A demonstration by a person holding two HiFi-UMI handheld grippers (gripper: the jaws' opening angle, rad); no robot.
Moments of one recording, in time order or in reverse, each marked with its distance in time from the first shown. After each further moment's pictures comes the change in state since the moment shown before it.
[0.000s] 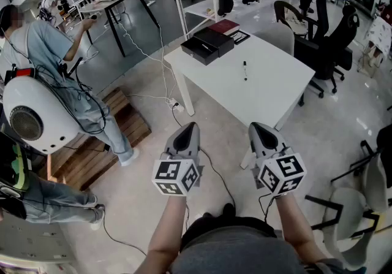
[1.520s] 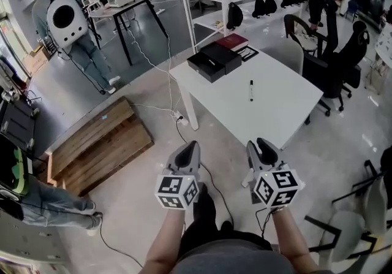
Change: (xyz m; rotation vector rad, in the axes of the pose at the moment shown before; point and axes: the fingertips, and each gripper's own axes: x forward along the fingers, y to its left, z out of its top) left arm 0.041 0.026 -0.021 0.020 0.060 0.060; right arm 0.050 -0.043 -0.018 0.075 0.072 -0.064
